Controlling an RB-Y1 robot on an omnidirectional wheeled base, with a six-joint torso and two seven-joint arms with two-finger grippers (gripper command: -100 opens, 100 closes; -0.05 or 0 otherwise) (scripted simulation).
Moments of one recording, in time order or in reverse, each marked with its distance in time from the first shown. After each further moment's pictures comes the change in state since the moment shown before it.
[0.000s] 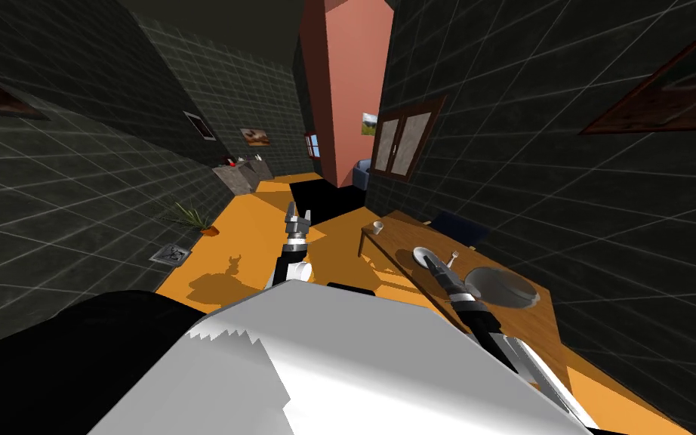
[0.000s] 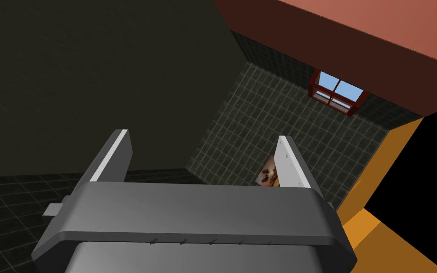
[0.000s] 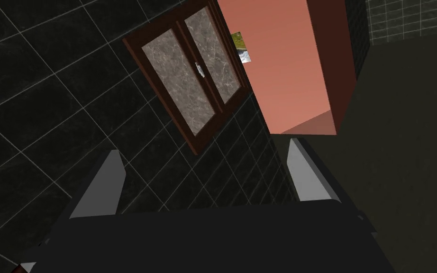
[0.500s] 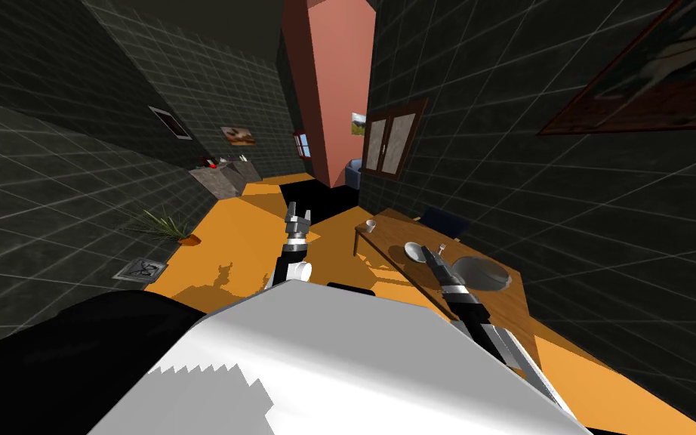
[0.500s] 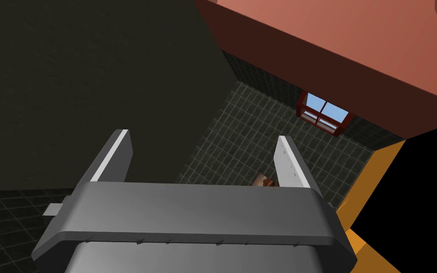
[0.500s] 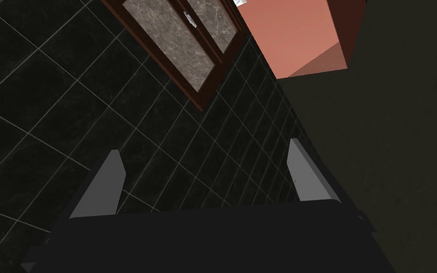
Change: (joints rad) left arm 0.000 0.000 0.000 0.000 0.000 0.000 0.000; right arm -0.012 0.066 0.031 -0.131 -0.101 -0.009 -0.037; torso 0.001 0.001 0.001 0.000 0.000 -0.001
